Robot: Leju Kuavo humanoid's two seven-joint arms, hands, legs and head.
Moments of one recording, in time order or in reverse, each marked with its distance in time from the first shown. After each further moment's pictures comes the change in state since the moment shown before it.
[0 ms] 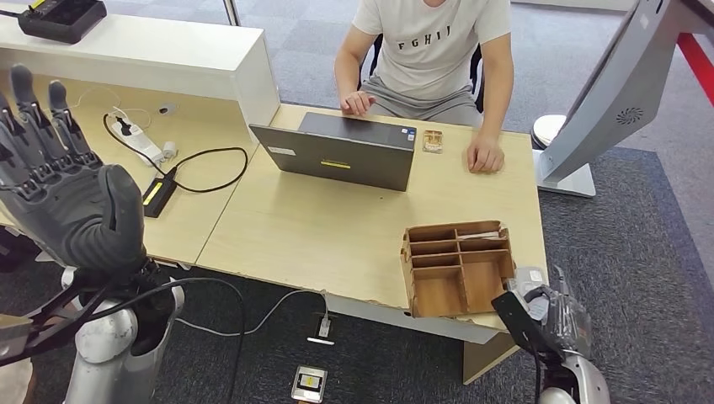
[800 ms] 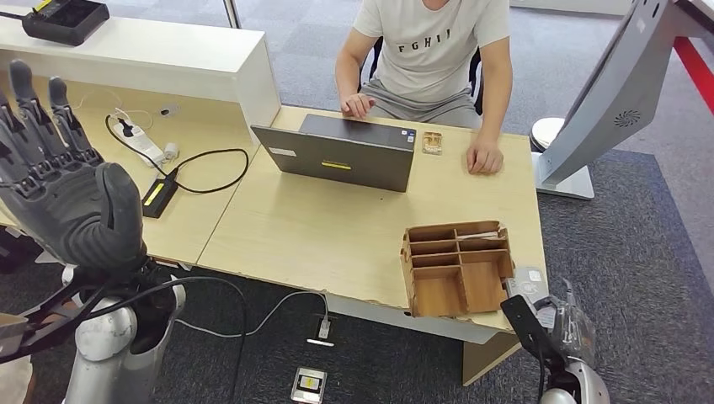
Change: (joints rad) left arm -0.014 0.005 -0.011 0.001 0.024 -0.007 -0.001; right arm -0.050 0.017 -0.012 0.209 -0.071 -0.023 -0.026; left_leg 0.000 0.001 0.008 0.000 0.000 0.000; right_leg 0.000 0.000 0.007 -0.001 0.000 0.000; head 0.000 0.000
